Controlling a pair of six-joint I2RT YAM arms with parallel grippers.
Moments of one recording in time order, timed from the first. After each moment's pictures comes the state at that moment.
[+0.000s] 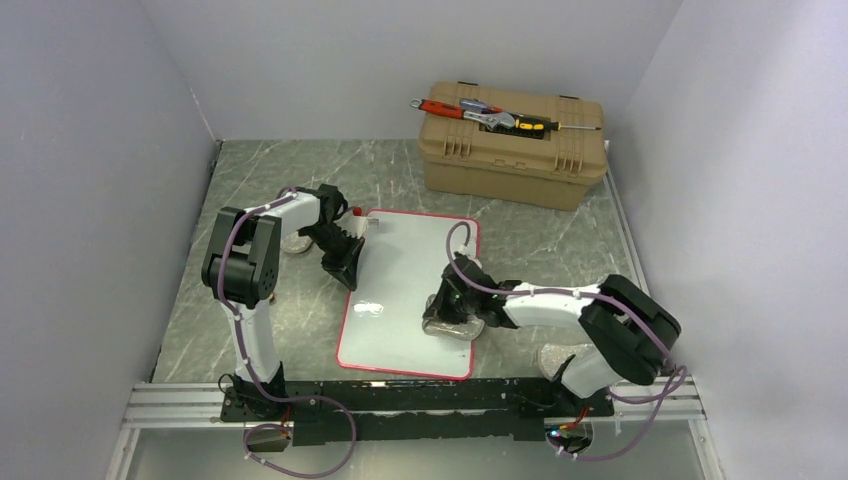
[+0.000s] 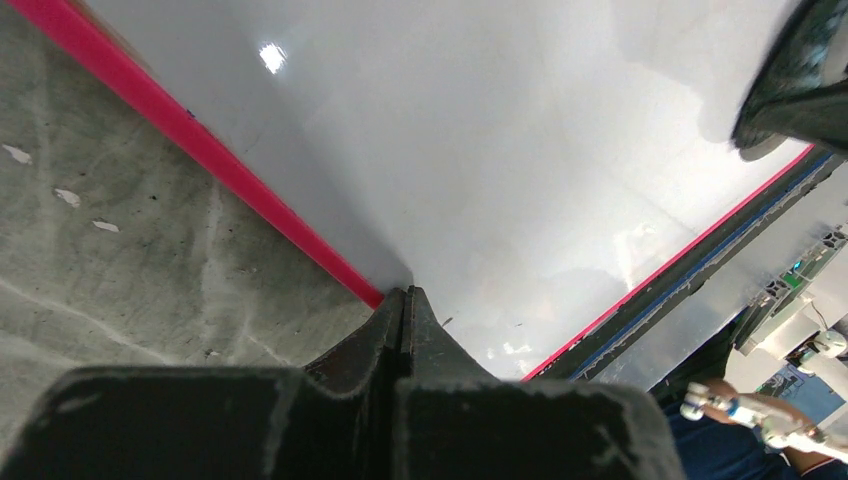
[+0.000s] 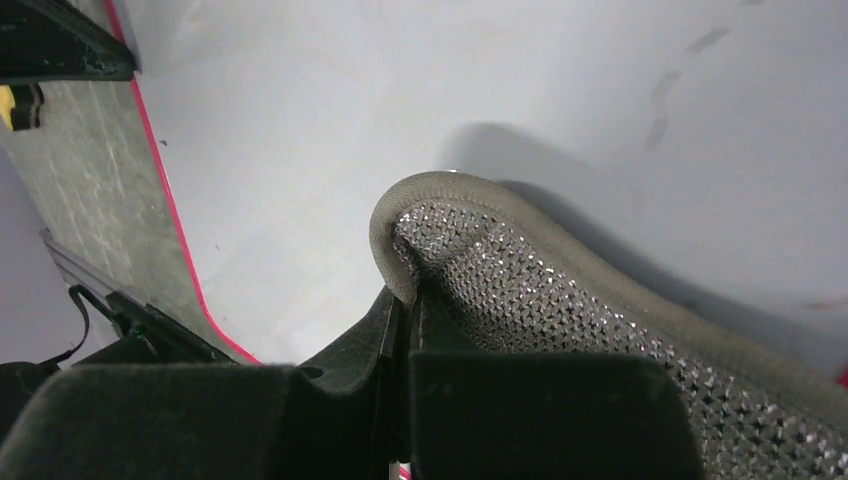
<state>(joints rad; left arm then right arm) -0.25 1.98 1.28 -0.93 0.53 0.27 0.85 1.47 0.57 0.03 -0.06 1.07</state>
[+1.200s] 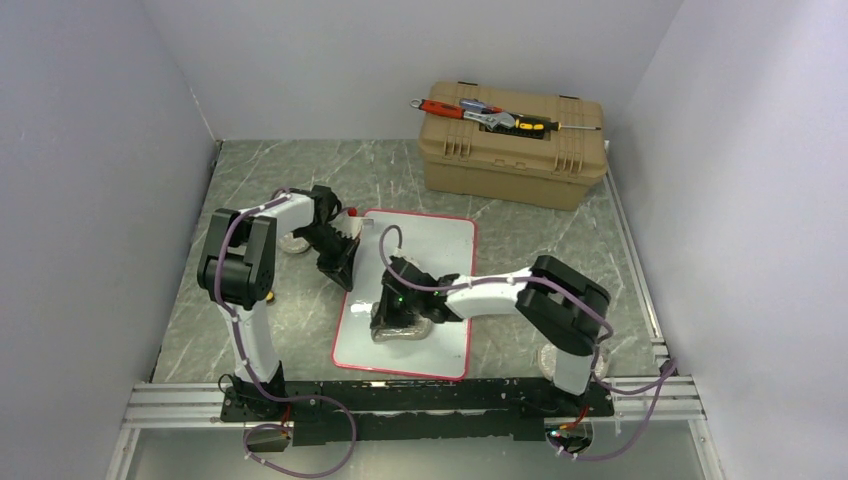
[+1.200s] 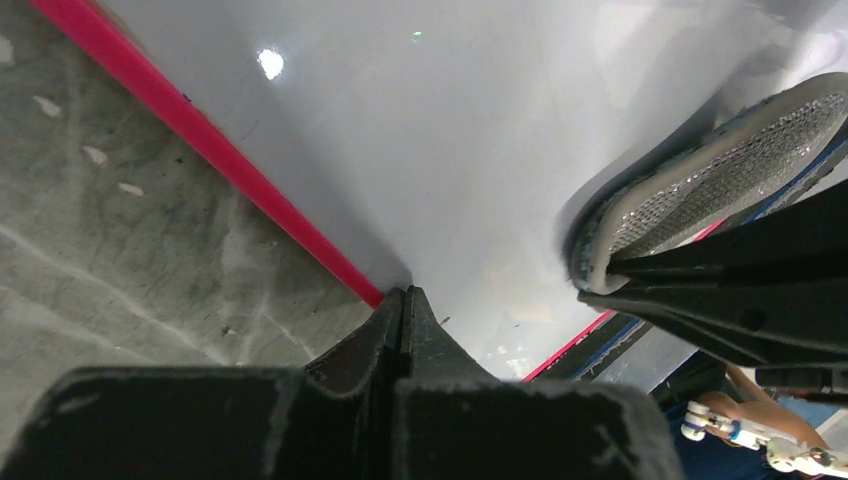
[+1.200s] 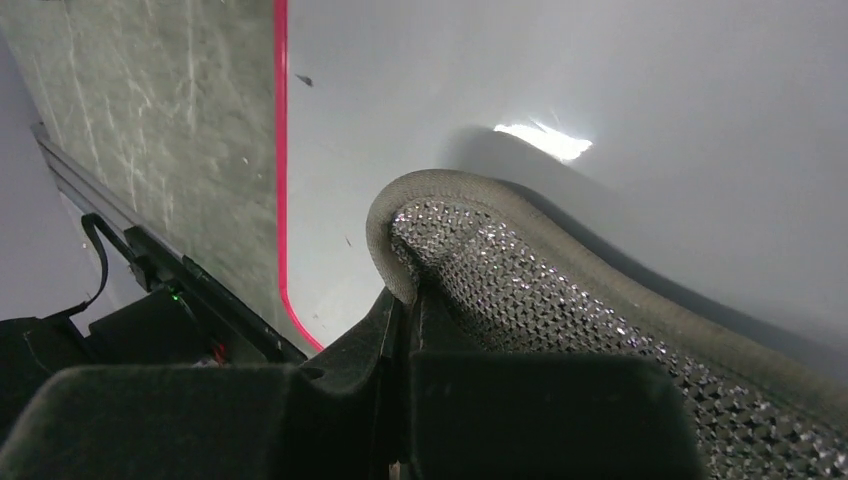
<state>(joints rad) -0.22 1.96 1.26 -0.93 0.54 0.30 1.06 1.80 0.91 0.05 -0.09 1.09</state>
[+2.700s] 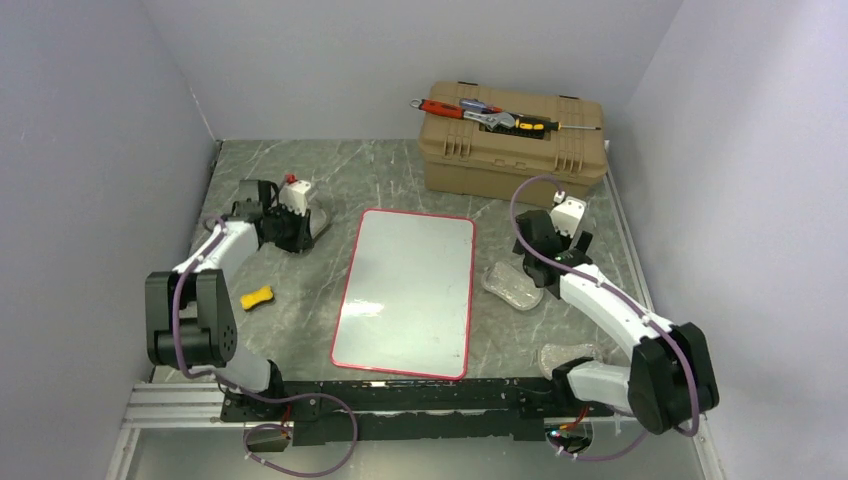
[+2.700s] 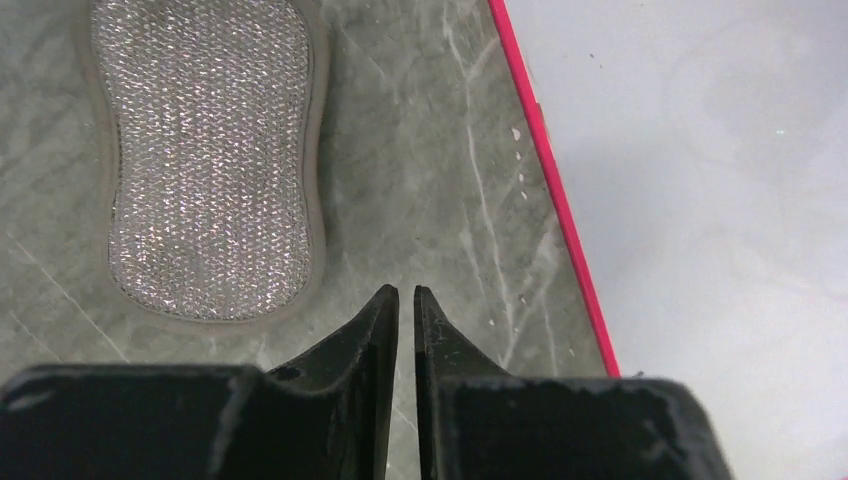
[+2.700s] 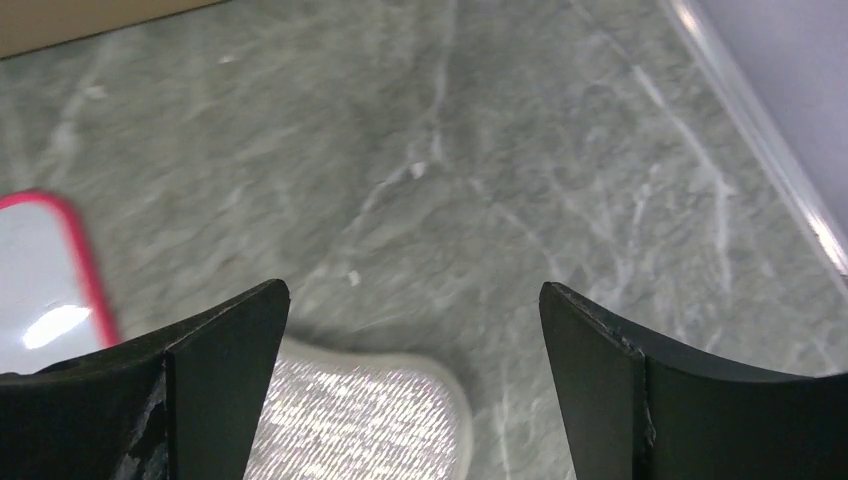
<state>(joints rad) 0.04 1.56 1.03 -0.50 0.45 0.34 0.38 1.17 0.73 -0.36 0.70 0.58</state>
